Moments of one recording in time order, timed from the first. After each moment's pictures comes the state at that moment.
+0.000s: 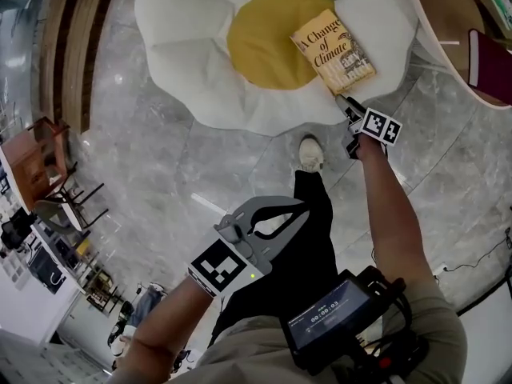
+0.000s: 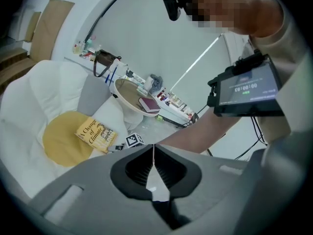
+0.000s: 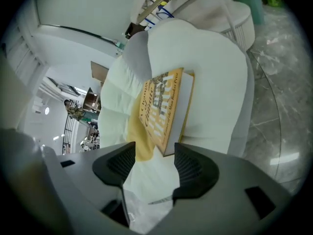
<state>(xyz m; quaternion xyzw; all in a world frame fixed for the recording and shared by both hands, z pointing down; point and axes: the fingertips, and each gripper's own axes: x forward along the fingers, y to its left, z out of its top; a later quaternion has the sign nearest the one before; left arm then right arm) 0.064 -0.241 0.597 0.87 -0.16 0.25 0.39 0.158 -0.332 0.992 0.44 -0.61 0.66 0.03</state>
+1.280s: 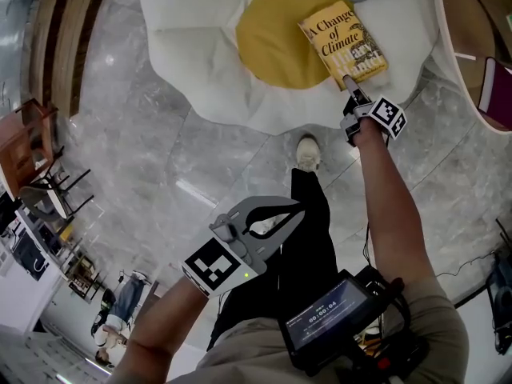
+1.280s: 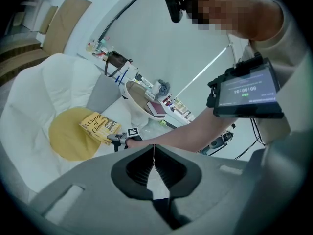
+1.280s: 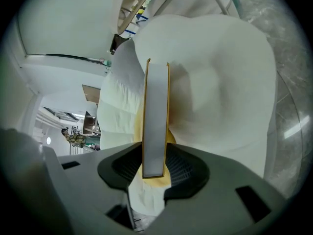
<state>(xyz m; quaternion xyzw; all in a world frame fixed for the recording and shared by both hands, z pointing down) 0.040 -0.236 0.625 0.86 -0.19 0.22 0.42 0.155 -0.381 1.002 0.47 -0.54 0.70 -0.09</state>
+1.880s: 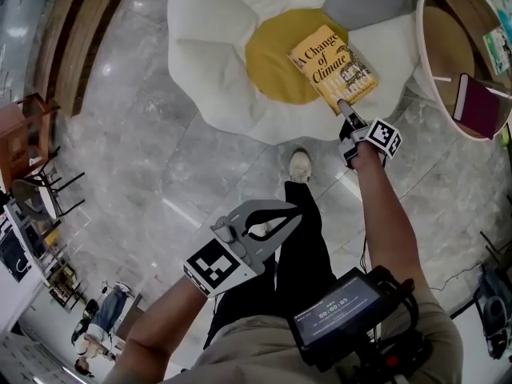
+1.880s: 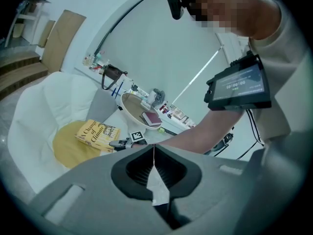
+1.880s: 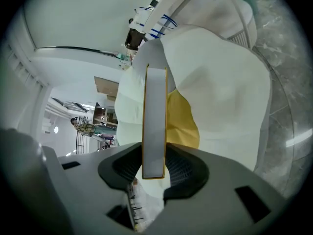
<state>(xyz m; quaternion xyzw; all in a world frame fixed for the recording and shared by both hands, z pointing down) 0.020 -0.253 0.540 0.88 -0.20 0.19 0.38 0.134 -0.394 0.887 0.42 -0.58 0.69 -0.06</state>
